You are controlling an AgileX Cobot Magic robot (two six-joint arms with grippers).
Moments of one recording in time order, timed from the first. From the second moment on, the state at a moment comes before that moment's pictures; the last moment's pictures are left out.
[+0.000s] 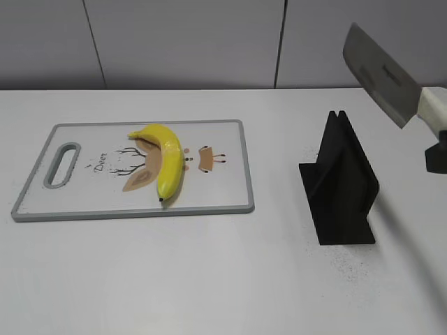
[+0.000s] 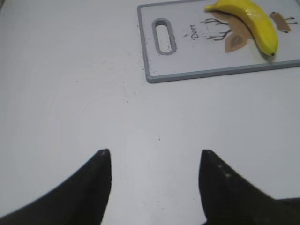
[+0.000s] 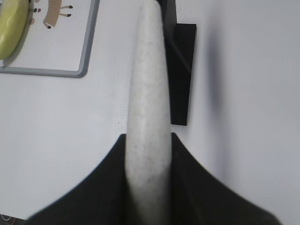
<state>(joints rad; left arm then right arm) -0.03 -0.01 -0.52 -0.05 1.22 0.19 0.38 0.97 -0.74 -0.01 0.71 0.30</state>
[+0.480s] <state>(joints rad) -0.03 -0.01 -0.47 -0.03 1.08 0.17 0.38 1.13 -0.74 -0.03 0.62 0.31</state>
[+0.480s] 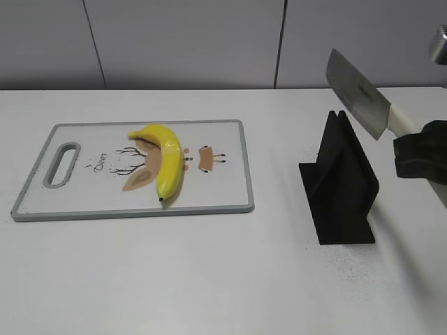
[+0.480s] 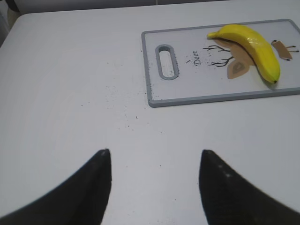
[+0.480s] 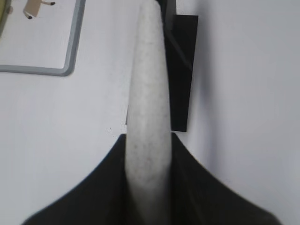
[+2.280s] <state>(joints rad) -0.03 -0.01 -0.47 -0.03 1.08 0.17 0.47 1.20 -0.86 -0.16 0.76 0.50</state>
